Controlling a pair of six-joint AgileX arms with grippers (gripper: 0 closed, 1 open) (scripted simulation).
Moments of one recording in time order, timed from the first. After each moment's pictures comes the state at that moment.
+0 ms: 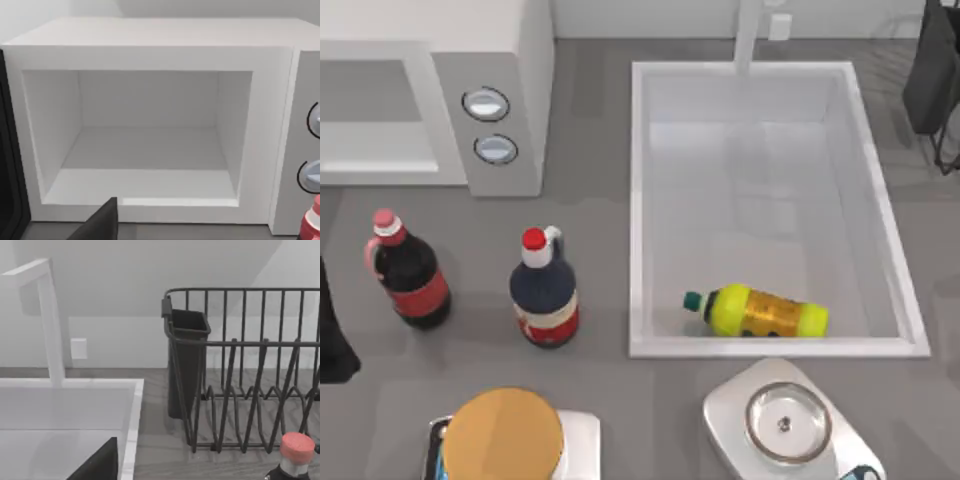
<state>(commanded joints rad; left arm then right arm) 0.00 0.00 0.00 0.00 0.00 0.00 0.00 0.00 0.00 0.00 0.00 0.00</state>
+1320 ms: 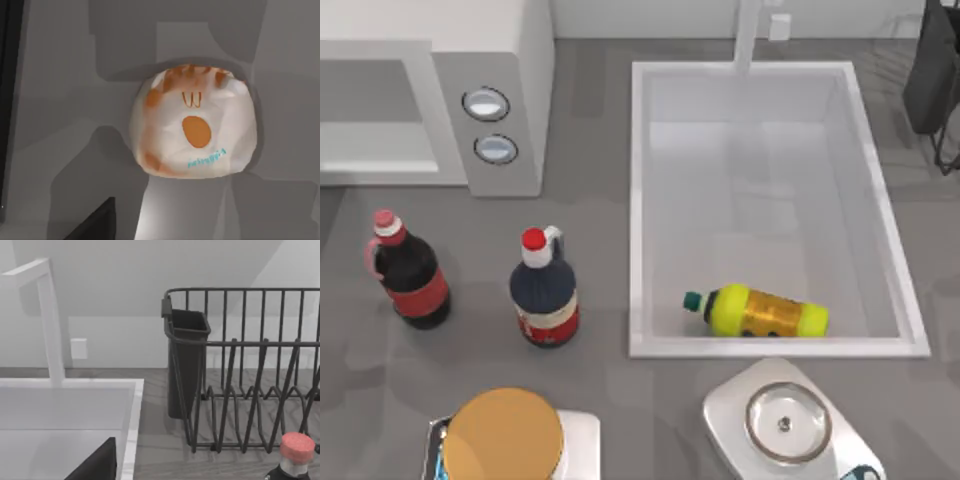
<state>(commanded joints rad) 0.21 1.58 1.08 -0.85 0.00 0.04 0.00 0.00 0.00 0.00 0.00 0.00</state>
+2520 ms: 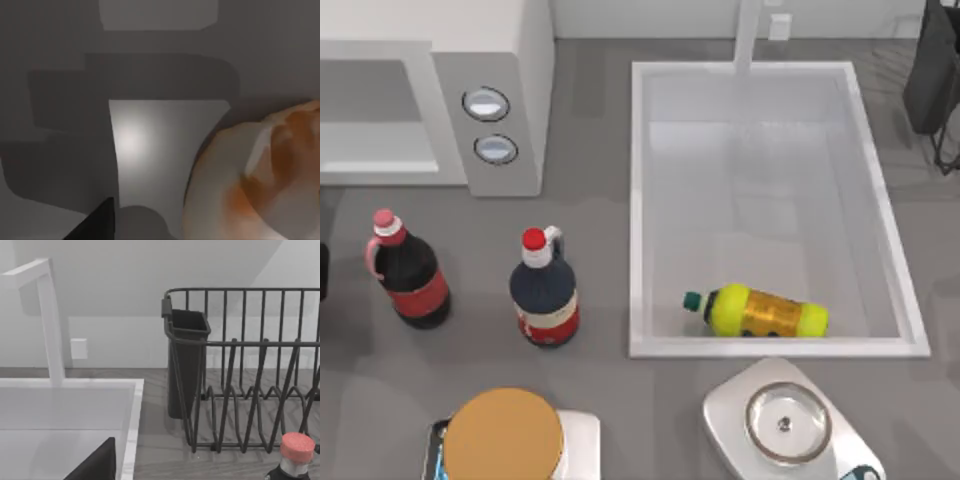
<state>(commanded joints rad) 0.27 1.94 1.13 -0.76 0.00 0.10 0.00 0.00 0.00 0.00 0.00 0.00</state>
